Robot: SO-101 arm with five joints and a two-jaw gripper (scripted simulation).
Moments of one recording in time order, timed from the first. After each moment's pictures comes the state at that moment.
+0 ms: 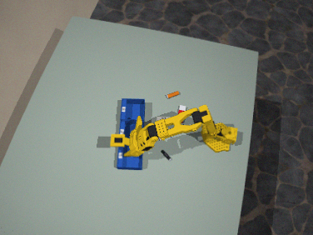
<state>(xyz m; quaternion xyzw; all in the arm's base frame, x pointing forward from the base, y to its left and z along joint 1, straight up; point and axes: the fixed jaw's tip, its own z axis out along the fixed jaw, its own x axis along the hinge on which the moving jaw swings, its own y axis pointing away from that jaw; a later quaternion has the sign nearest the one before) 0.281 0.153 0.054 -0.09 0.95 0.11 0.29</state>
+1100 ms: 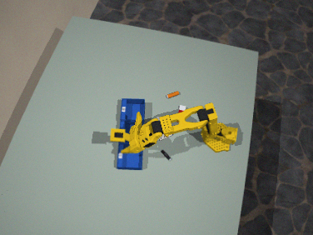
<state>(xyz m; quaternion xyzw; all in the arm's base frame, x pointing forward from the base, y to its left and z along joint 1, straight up) 0.287 0.156 0.095 -0.09 0.92 0.14 0.35</state>
